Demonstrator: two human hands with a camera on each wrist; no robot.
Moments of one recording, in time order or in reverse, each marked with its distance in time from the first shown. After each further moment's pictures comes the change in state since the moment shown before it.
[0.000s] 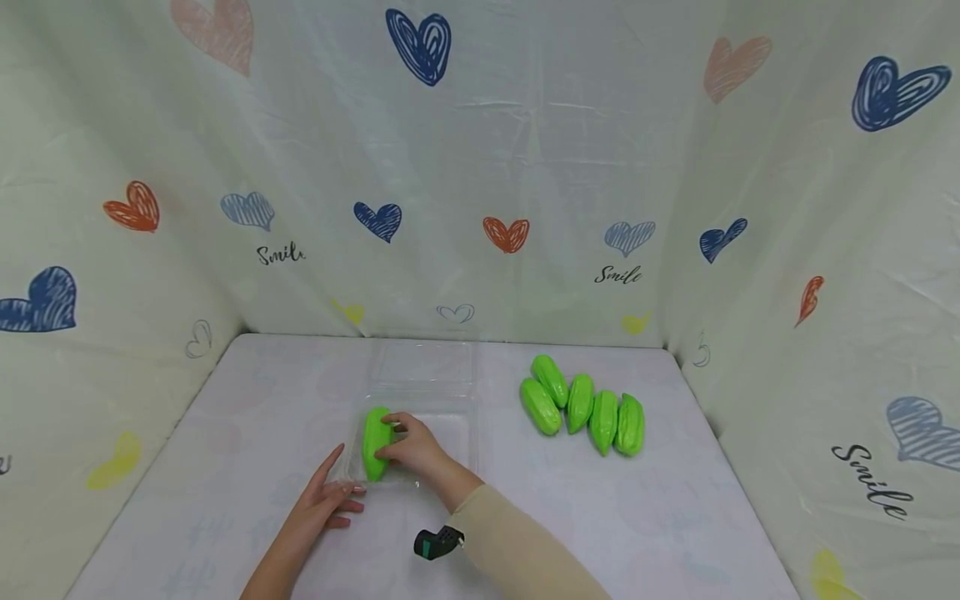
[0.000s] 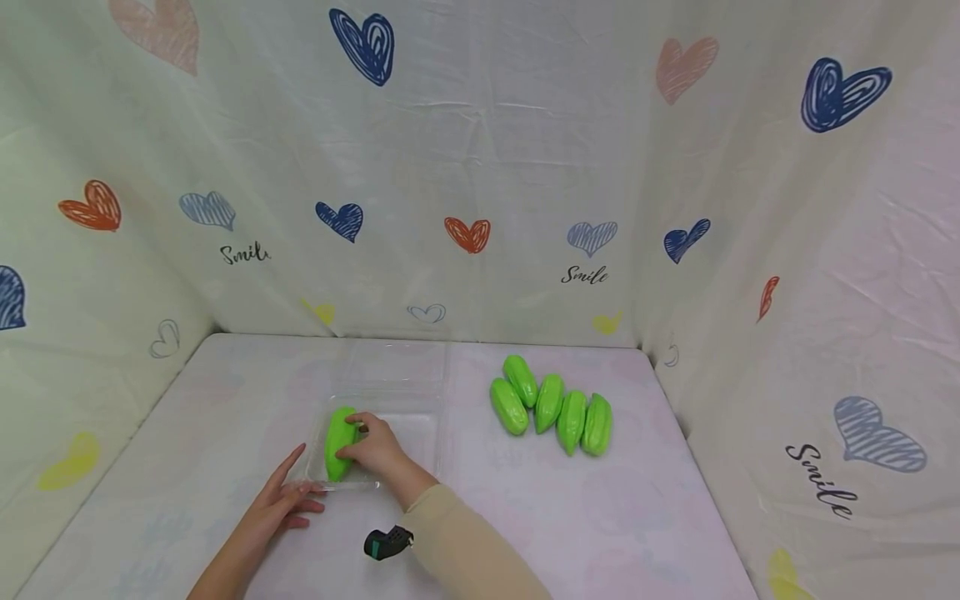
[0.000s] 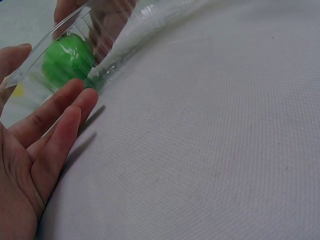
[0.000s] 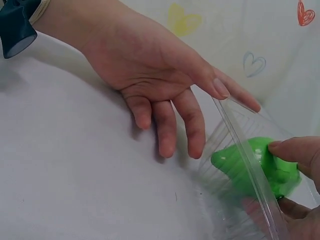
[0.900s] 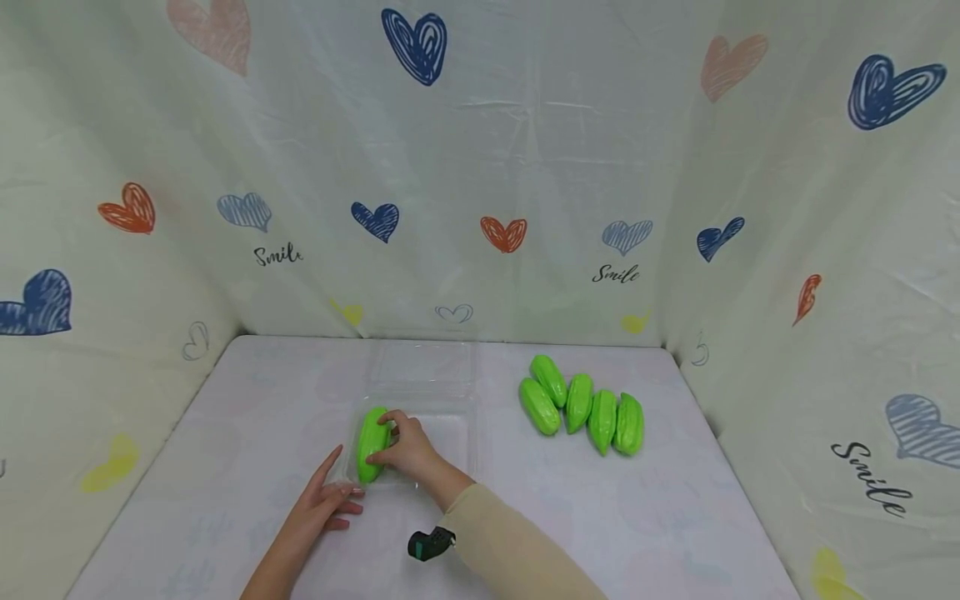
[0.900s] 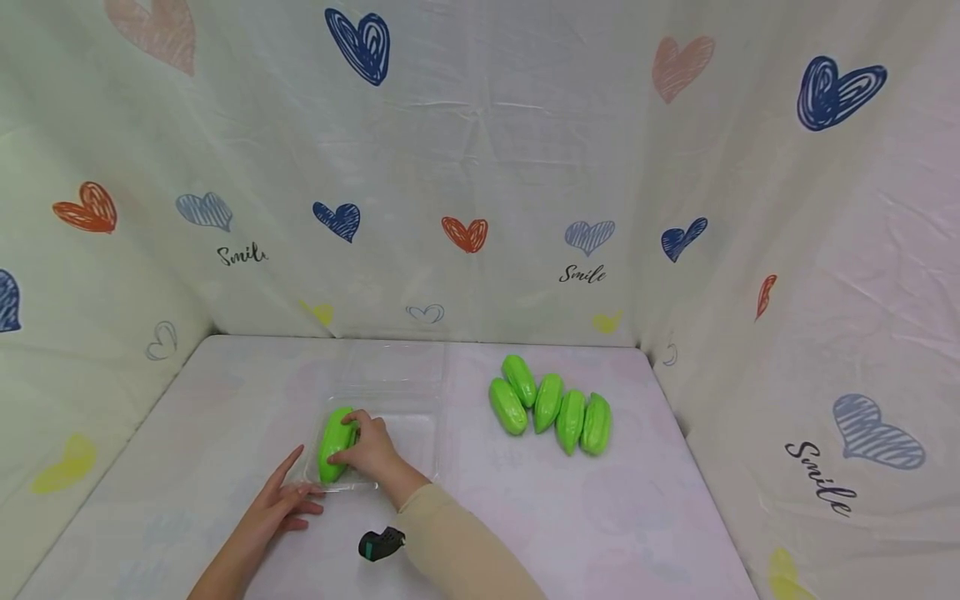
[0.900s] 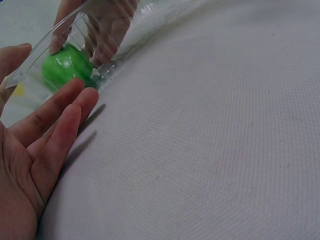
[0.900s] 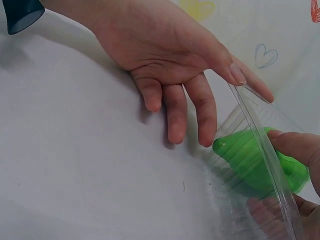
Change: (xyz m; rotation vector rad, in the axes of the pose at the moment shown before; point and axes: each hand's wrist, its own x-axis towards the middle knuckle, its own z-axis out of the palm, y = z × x) left_hand 0.001 -0.003 0.002 0.020 0.026 -0.011; right_hand 0.005 0.000 0.007 -0.185 0.023 -0.035
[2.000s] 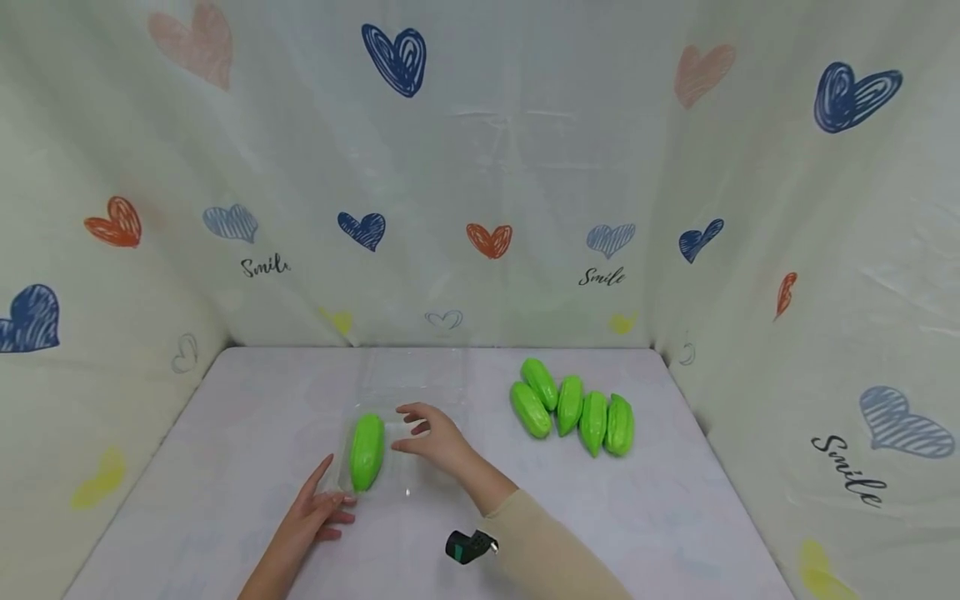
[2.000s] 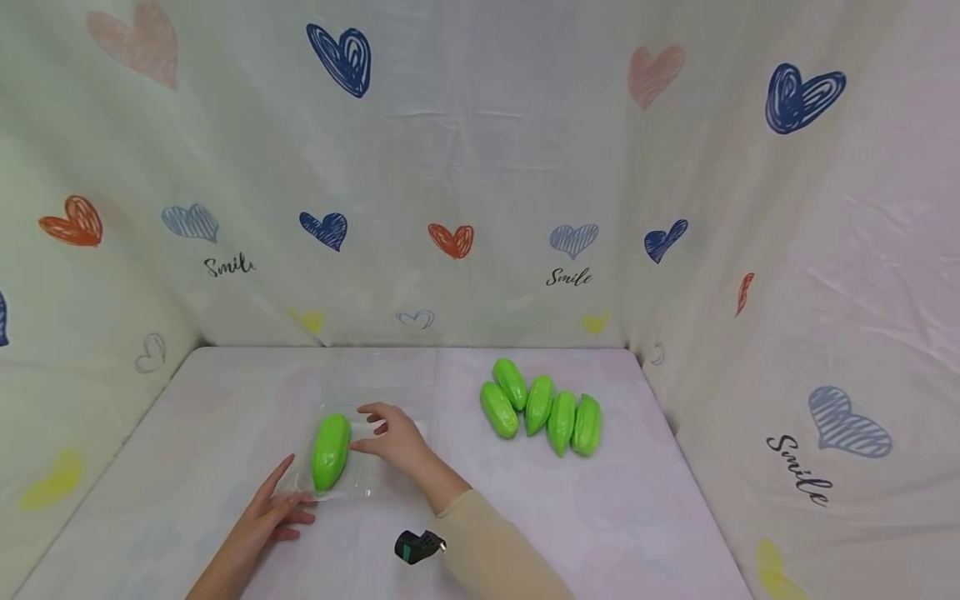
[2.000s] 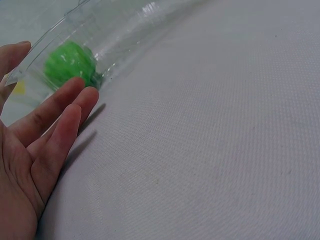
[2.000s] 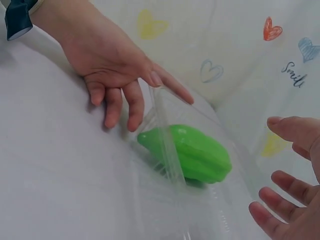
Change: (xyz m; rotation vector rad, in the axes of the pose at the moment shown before) left_hand -0.006 0.003 0.000 -0.001 -0.005 -0.011; right_hand -0.030 -0.007 -0.071 0.029 -0.027 -0.155
